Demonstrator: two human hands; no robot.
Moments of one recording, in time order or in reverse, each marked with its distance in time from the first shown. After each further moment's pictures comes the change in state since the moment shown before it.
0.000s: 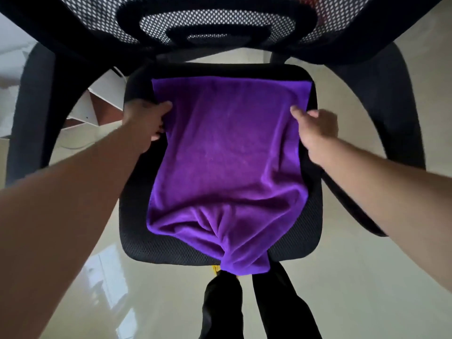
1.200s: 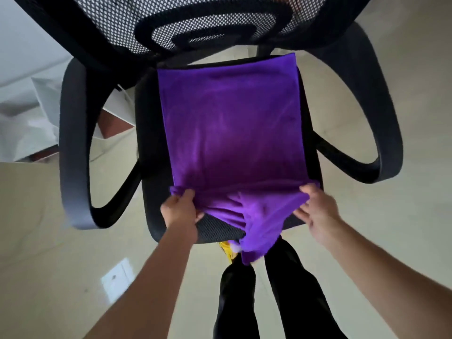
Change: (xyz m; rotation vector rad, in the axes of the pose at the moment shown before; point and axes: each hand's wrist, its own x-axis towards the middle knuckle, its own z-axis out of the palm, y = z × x) left_hand -0.156 -0.128 0.006 -0.390 0.102 -0.336; right_hand -0.169 0.116 -0.027 0.606 -0.144 0.649
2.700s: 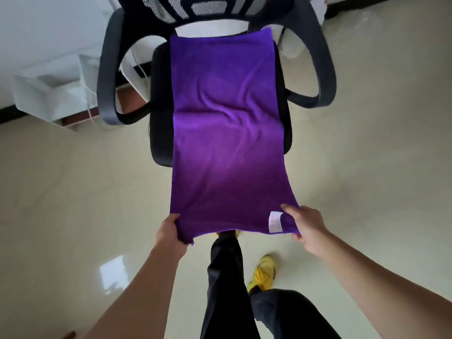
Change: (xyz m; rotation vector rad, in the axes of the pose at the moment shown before) left_hand -0.126 -0.203 -0.148 -0.281 -0.119 -0.323; right_hand -0.081 0.174 -0.177 -0.341 -0.139 -0.153
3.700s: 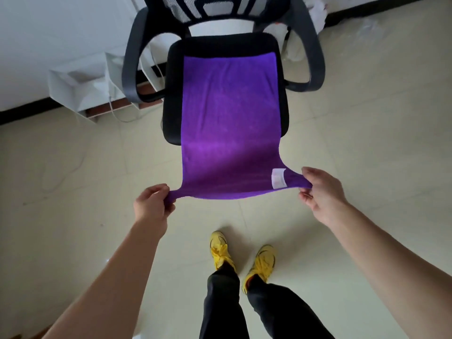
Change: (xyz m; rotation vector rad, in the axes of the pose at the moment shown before) left_hand -0.086 -0.013 -0.050 0.111 0.066 0.509; right_hand -0.064 -0.001 -0.051 0.357 -0.016 -0.164
